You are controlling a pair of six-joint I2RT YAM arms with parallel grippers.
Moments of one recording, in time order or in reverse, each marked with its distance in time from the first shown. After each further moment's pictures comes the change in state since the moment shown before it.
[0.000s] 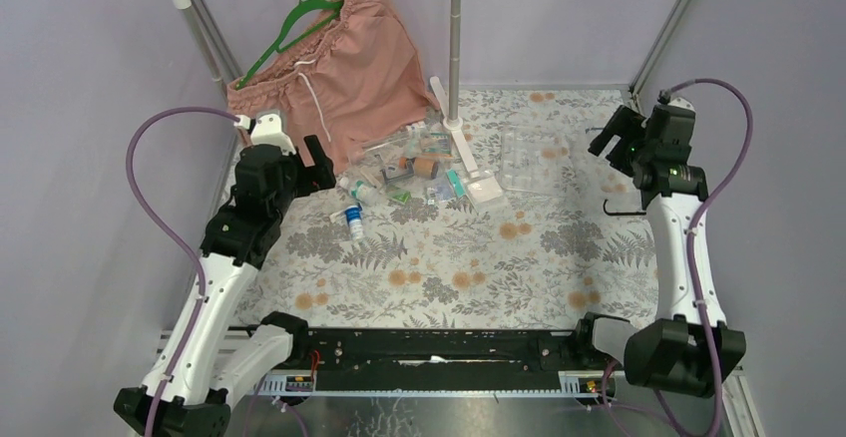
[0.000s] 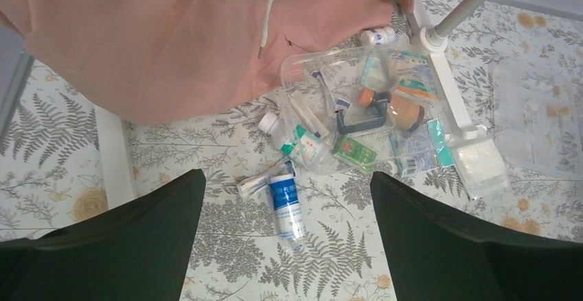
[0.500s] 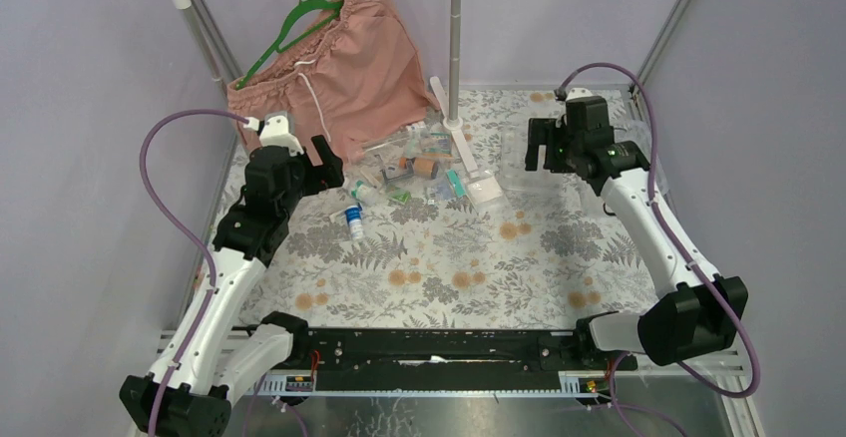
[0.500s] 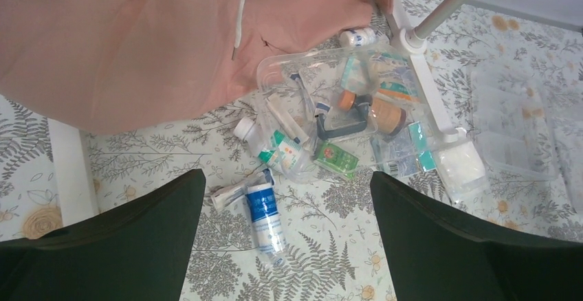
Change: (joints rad) left arm 0.000 0.026 -0.088 0.129 0.048 -0.045; right arm 0.388 0.188 0.120 -0.092 0.081 -0.201
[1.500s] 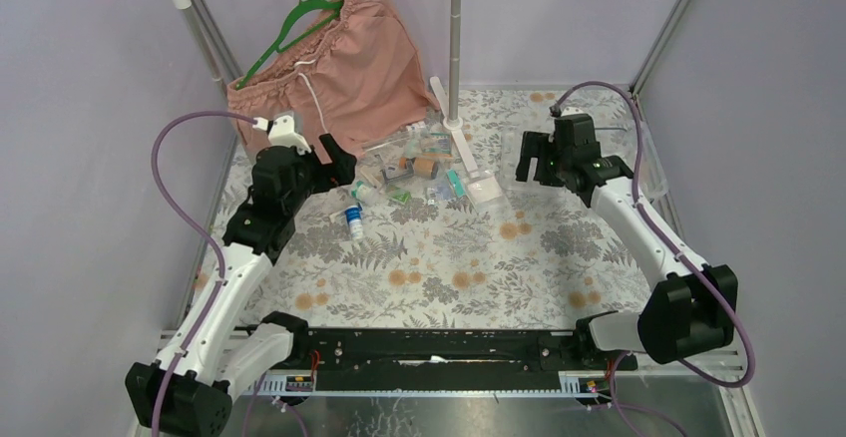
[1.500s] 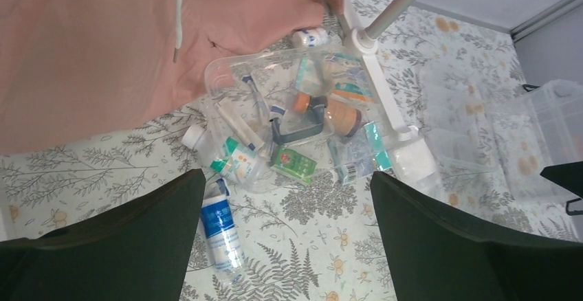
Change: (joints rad) left arm 0.000 0.029 -0.065 0.157 0.126 -0.080; right arm 0.042 0.002 -0.179 0.152 0.004 0.115
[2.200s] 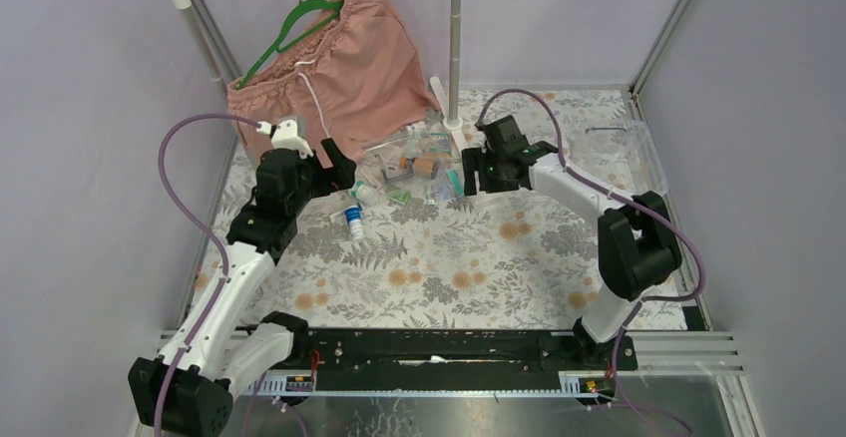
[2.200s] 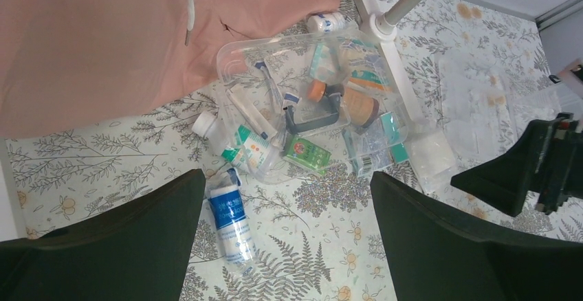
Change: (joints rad) left arm 0.012 0.012 -0.040 -0.001 -0.016 0.011; right arm 0.224 0.369 0.151 0.027 -0.110 -0.014
